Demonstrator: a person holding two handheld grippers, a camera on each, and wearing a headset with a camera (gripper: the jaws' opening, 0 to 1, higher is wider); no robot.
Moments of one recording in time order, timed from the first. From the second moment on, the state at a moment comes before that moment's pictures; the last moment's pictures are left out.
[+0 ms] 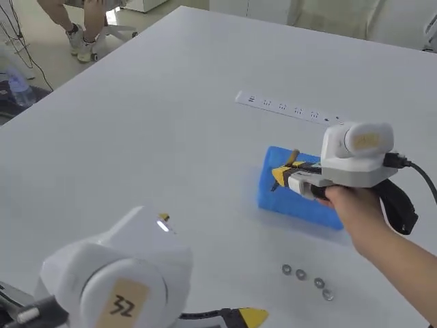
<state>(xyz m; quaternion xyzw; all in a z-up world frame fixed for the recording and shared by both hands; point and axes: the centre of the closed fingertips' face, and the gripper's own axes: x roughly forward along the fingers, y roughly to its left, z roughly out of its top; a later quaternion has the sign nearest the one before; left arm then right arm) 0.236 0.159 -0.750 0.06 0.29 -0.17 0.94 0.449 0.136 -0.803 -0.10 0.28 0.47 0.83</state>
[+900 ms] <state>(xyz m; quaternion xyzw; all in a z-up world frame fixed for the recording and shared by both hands) 0.235 0.156 -0.748 0.04 0.29 -0.17 0.94 0.435 0.120 -0.751 -0.10 0.23 0.48 0.84</state>
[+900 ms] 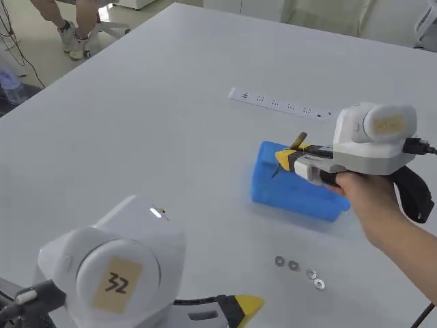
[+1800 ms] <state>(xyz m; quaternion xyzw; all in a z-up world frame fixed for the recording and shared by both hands) 0.236 0.152 -0.747 0.05 0.29 -0.18 0.94 0.341 0.087 -0.751 -0.08 0.26 0.50 0.82</state>
